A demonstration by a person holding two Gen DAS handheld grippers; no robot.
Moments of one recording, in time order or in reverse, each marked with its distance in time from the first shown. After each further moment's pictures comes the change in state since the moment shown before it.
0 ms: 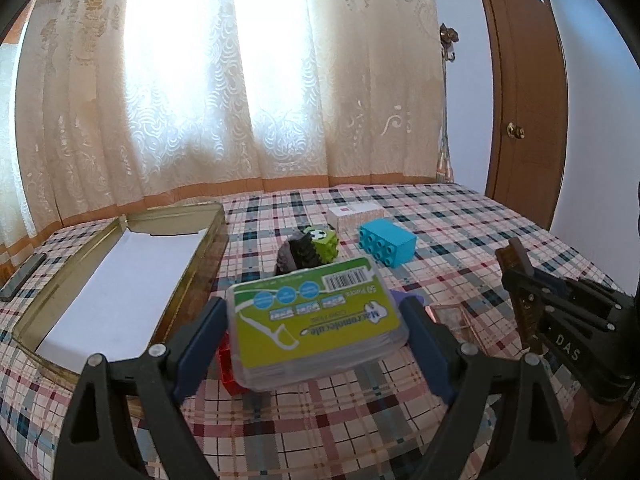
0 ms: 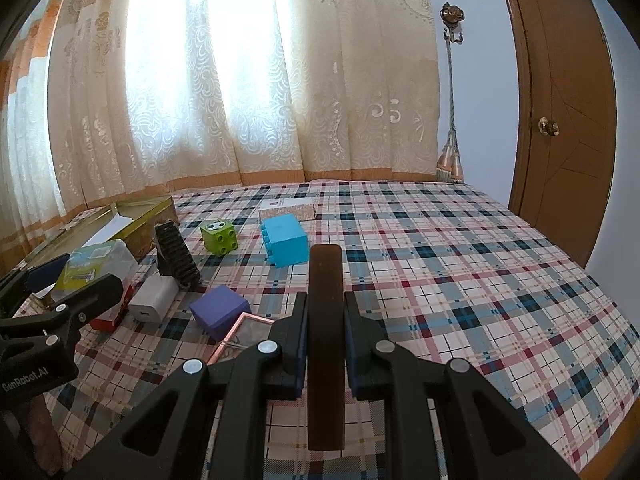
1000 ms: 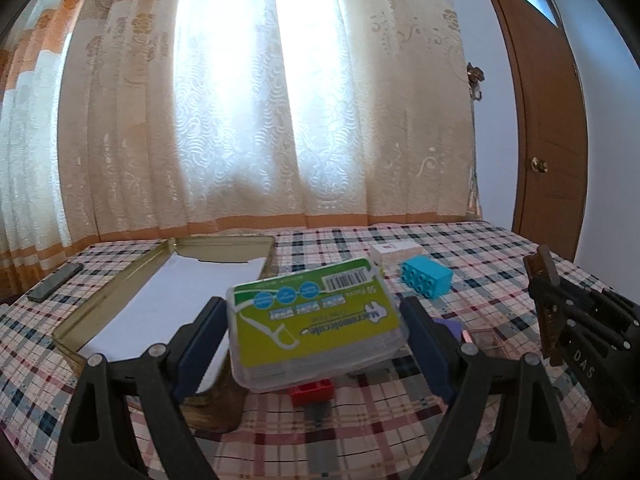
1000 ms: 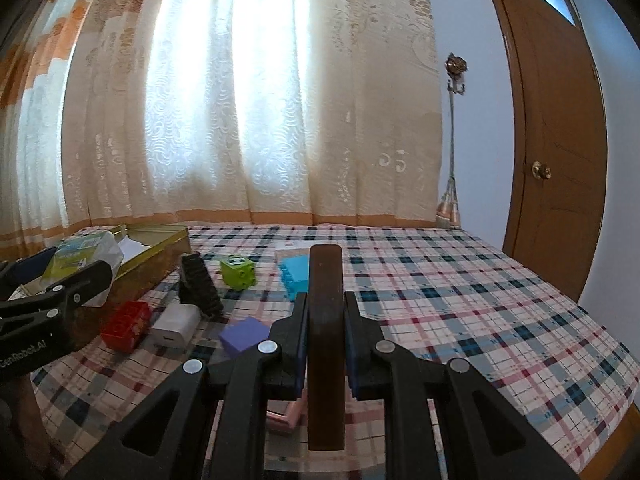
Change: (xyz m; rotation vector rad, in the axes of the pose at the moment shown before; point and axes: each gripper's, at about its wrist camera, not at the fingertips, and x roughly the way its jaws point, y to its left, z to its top) left arm -0.029 0.031 -0.006 -0.036 -0.152 0.115; right arm -0.025 0.032 -0.002 -0.052 -0.170 -0.030
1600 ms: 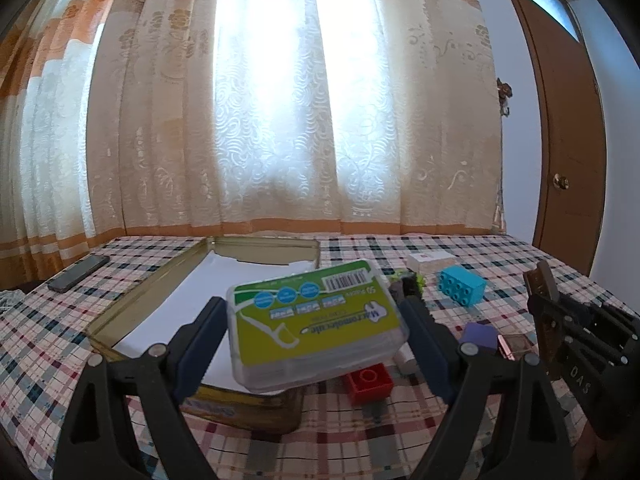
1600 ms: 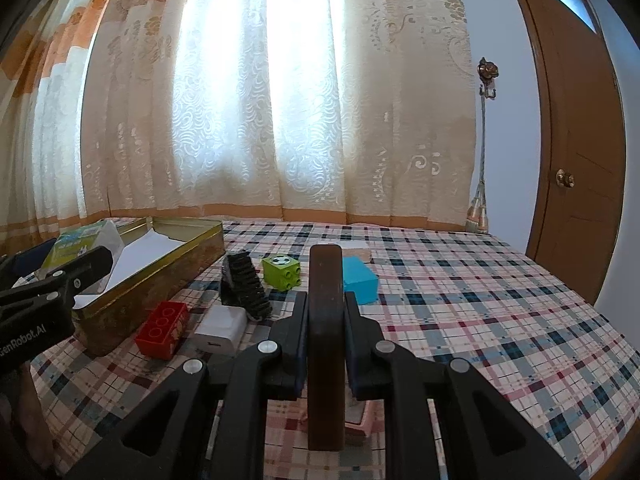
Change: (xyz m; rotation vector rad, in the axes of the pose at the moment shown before) left arm -0.009 0.041 -0.003 -0.052 -0.024 0.064; right arm 0.007 0.042 0.002 -0.035 0.014 0.061
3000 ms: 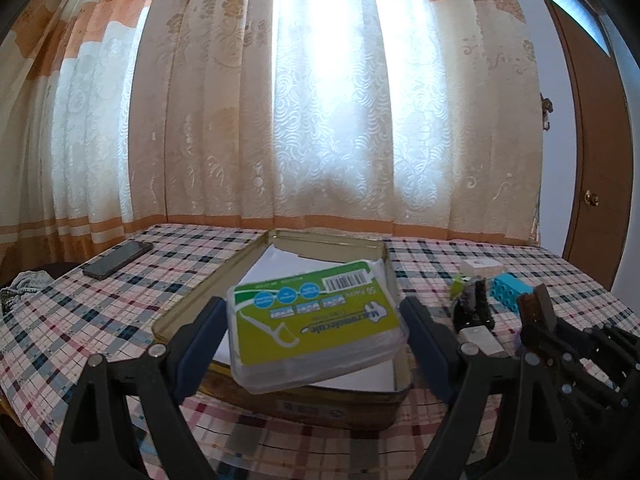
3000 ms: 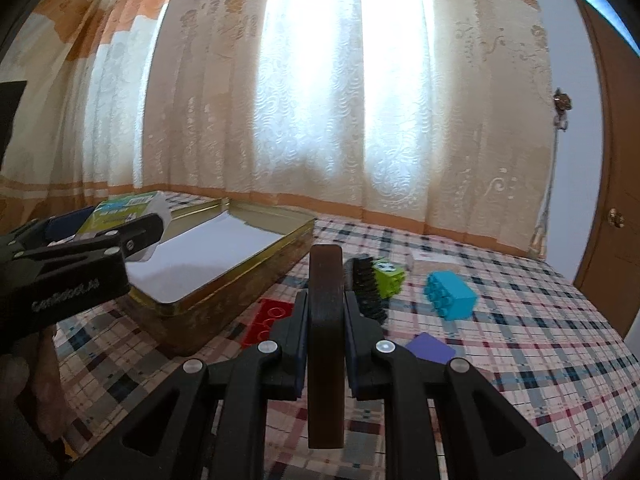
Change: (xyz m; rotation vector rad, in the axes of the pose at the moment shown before) left arm -0.001 0.066 0.002 -0.063 0.019 0.099; right arm 0.001 0.084 0.003 -0.142 0.014 0.172
